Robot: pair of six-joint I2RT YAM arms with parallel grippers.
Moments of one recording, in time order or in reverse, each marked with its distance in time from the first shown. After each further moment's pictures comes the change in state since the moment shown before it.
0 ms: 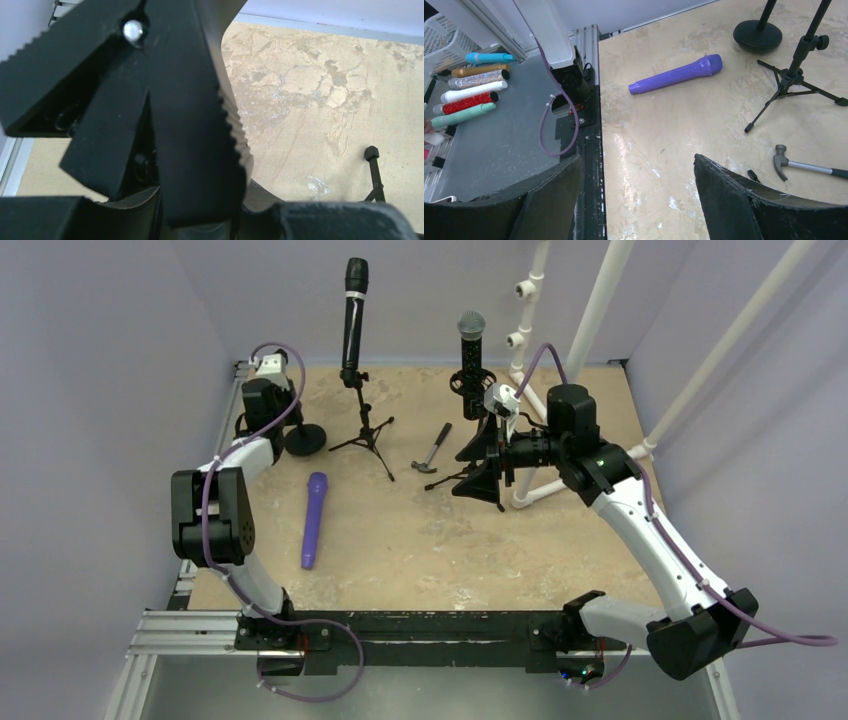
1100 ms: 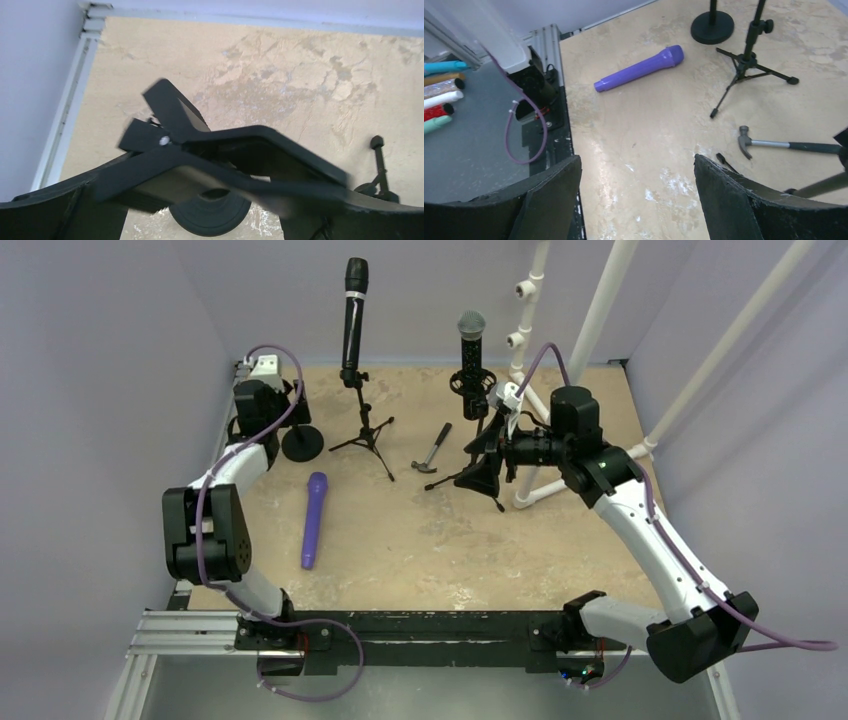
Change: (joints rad) left arm 0.010 -0.070 -0.043 -0.032 -0.015 0.068; right arm -0.020 -0.014 -0.031 0.021 0.100 -0.010
